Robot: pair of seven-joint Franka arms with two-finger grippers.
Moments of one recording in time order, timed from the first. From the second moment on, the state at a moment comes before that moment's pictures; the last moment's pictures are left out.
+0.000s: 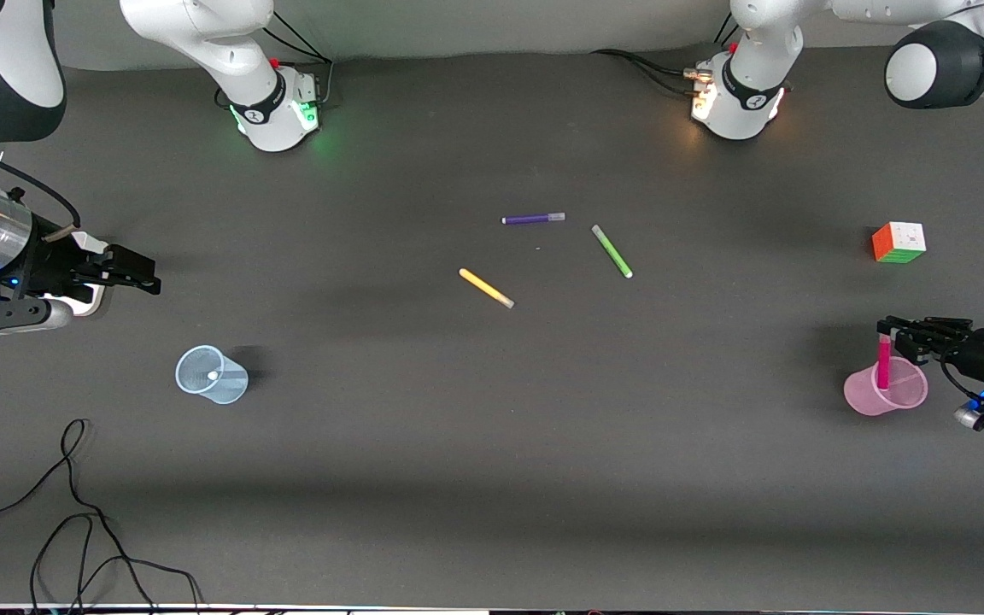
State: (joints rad) left arm 0.38 0.92 -0.07 -0.98 -0.22 1.15 -0.05; right arm 0.08 0.11 -0.02 -1.56 0.04 1.62 -0.02
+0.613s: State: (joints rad) left arm 0.36 0.92 -0.07 -0.96 -0.17 1.14 -0.05; right arm 0.08 0.11 -0.02 -1.56 0.04 1.62 -0.02
